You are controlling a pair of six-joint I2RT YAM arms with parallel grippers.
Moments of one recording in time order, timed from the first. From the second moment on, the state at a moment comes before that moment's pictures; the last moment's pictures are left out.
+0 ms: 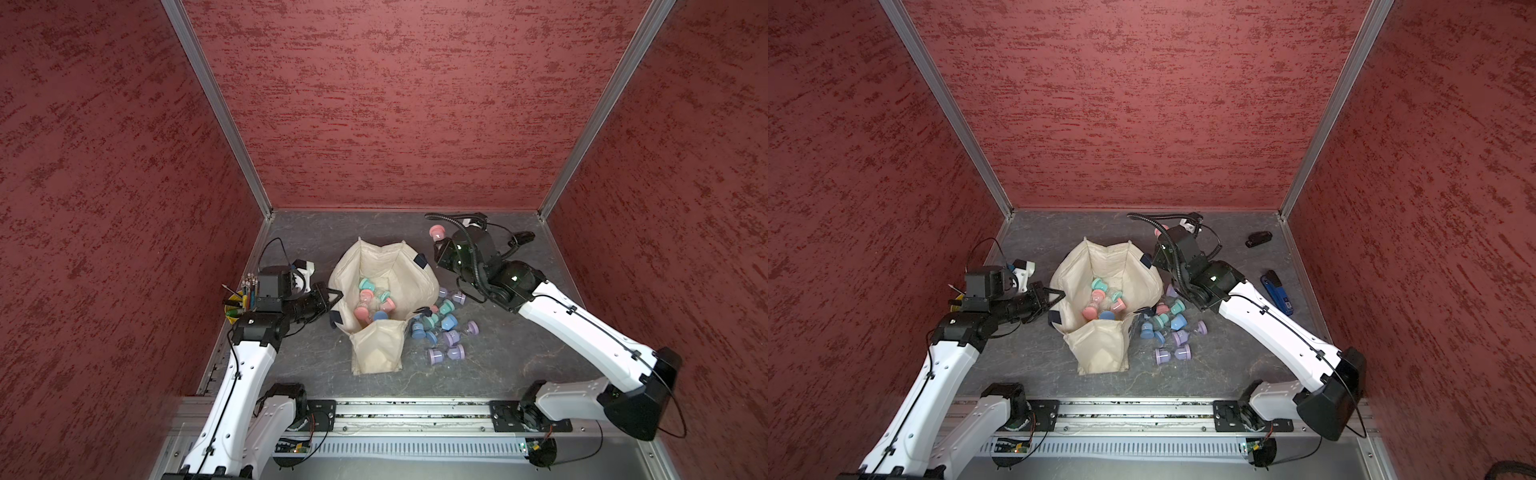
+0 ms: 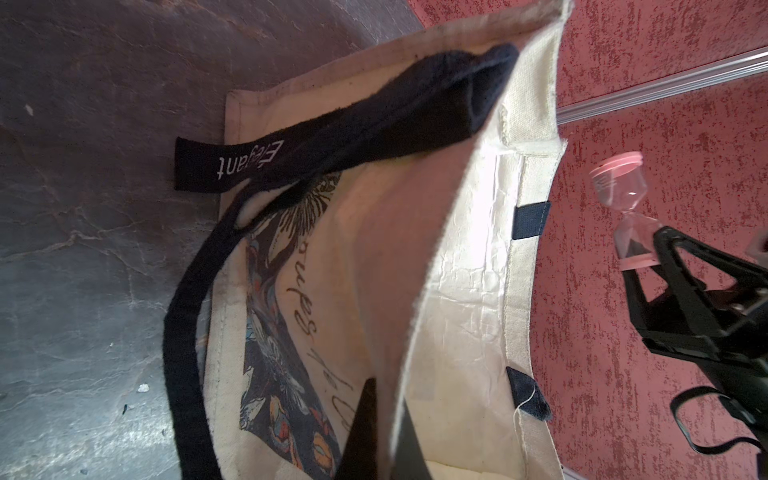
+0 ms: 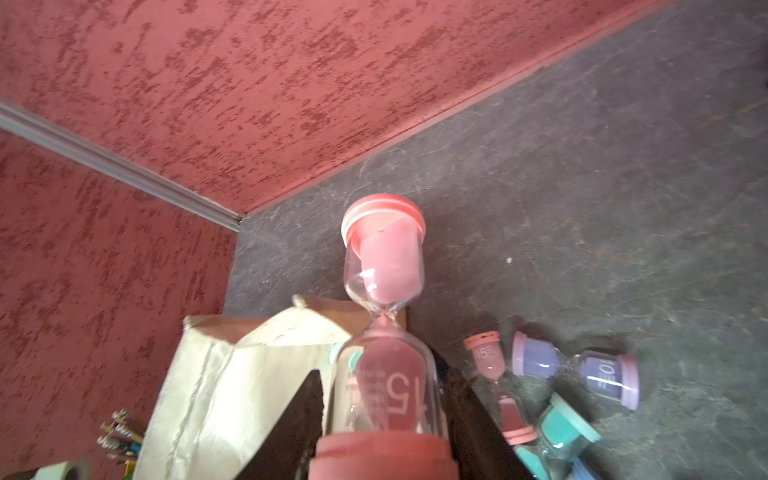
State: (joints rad) left arm -0.03 0.82 0.78 -0.70 0.63 -0.68; right arm 0.77 1.34 1.36 -0.56 0.37 0.89
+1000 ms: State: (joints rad) left arm 0.00 0.80 0.79 -0.72 0.64 -0.70; right arm 0.99 1.41 1.40 -0.42 0.13 0.54
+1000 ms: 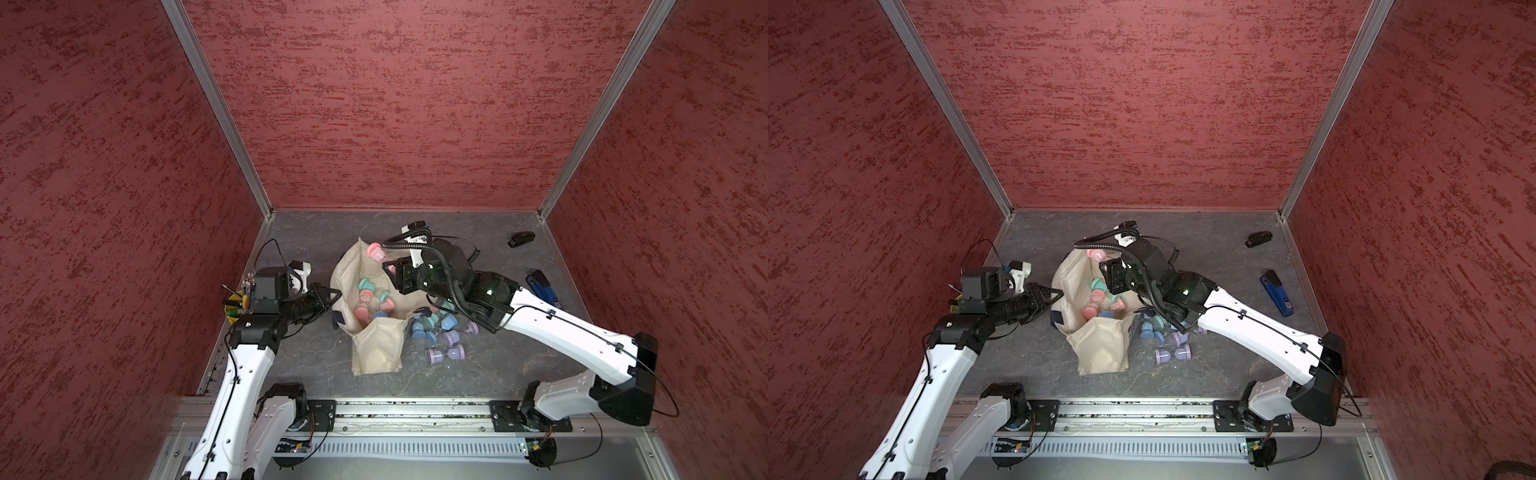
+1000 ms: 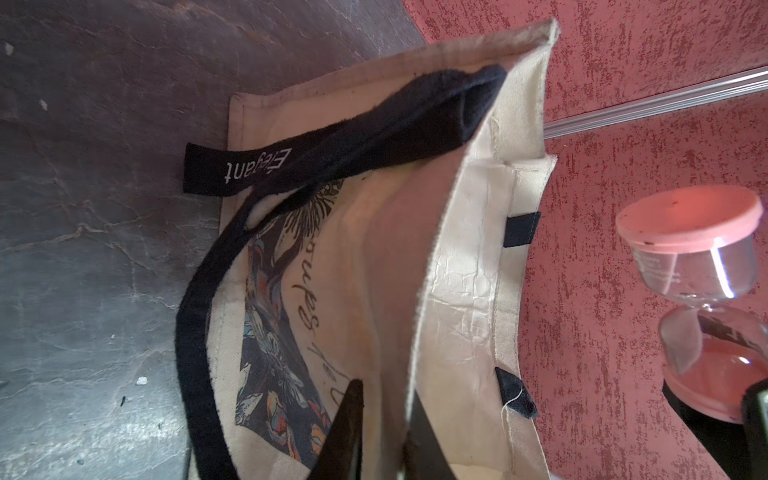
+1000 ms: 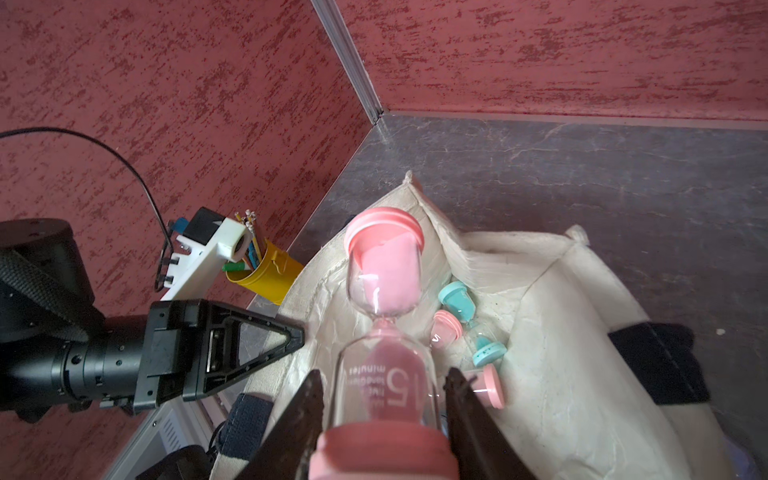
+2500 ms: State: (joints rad) left arm 0.00 0.82 0.79 -0.70 0.68 -0.73; right arm 1.00 1.70 1.38 -0.52 -0.22 0.36
